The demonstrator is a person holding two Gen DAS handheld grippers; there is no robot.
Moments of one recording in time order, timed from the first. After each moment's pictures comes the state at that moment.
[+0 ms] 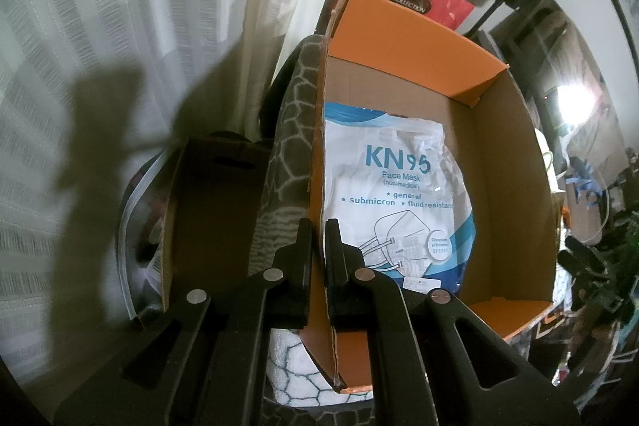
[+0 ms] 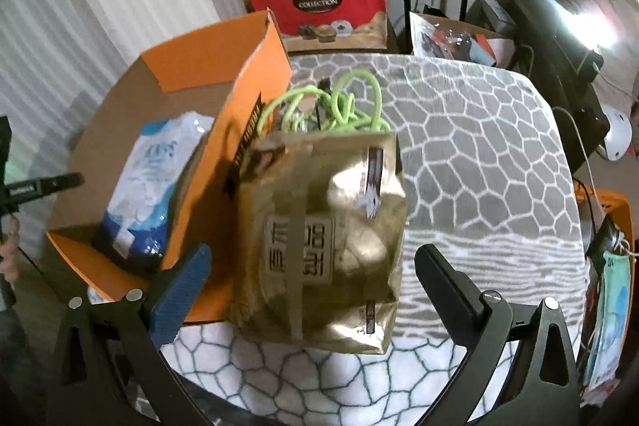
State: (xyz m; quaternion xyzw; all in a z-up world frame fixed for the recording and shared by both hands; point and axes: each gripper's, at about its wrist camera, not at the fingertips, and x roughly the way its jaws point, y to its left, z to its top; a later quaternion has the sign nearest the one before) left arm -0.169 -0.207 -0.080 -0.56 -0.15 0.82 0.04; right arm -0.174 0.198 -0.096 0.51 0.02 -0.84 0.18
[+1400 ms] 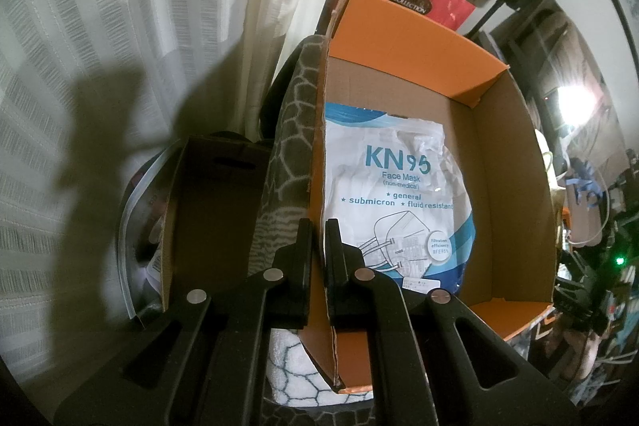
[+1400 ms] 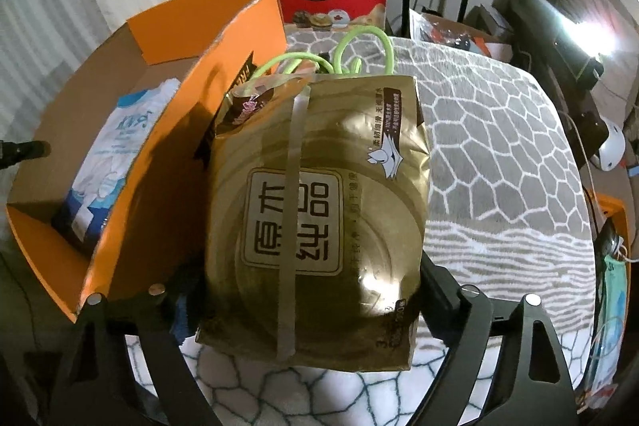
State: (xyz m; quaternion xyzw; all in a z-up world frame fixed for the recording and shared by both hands) left arm -0.169 -0.206 -0.080 -0.56 -0.15 0.82 0.04; right arm -0.171 0.186 -0.129 0.49 0.06 -0.85 0.18
